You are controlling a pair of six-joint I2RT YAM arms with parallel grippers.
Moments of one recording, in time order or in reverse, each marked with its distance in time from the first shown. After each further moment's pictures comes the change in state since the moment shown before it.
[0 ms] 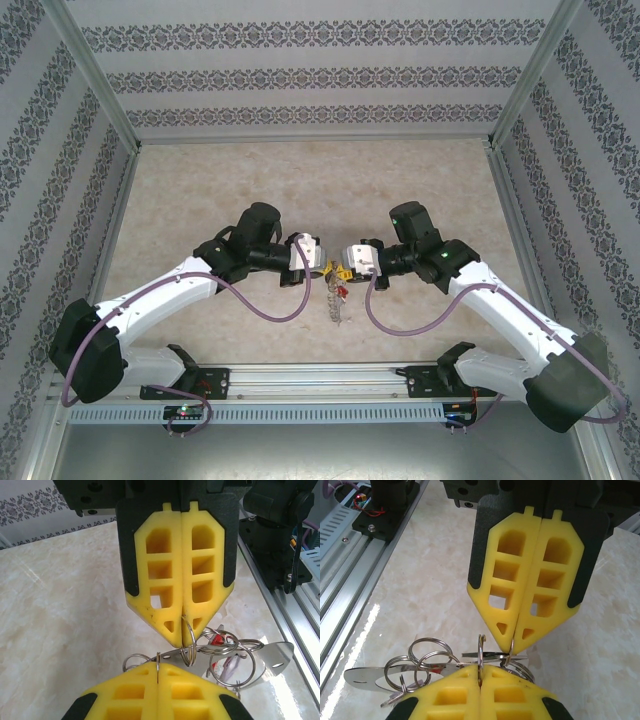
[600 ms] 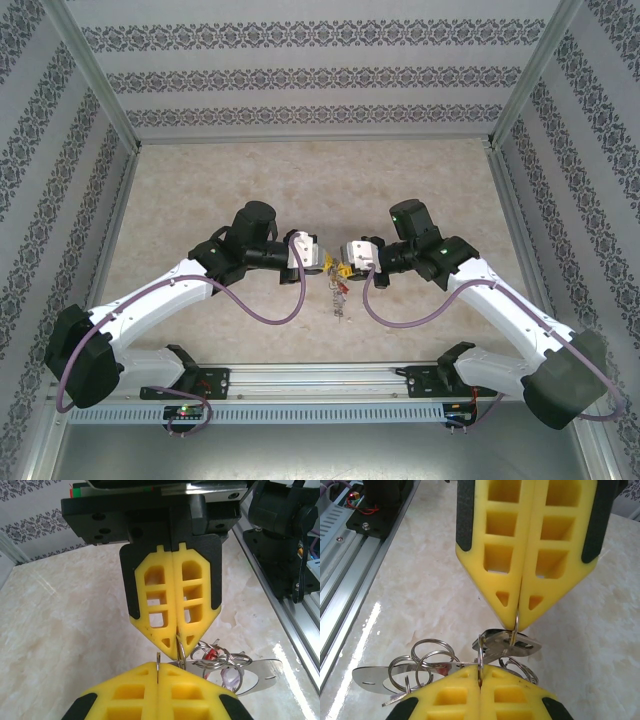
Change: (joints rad) left arm 0.000 -0.034 0.000 0.030 -0.014 0.000; right arm -0.013 0.020 0.017 -0.015 0.010 0.019
